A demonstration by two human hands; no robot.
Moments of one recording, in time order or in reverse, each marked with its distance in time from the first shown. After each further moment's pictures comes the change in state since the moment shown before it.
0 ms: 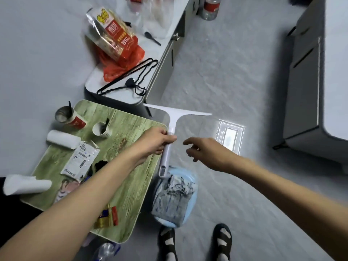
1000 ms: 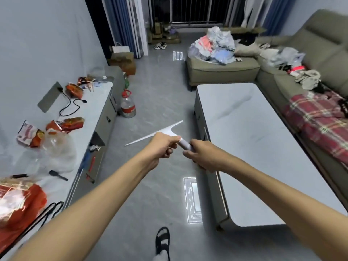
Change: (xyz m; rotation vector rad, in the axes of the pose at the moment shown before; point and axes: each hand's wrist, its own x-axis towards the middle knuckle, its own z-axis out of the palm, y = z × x) left_hand 0.234 0.594 0.332 0.087 -0.100 0.272; right_hand -0.090 0.200 -0.604 0.159 0.495 0.277
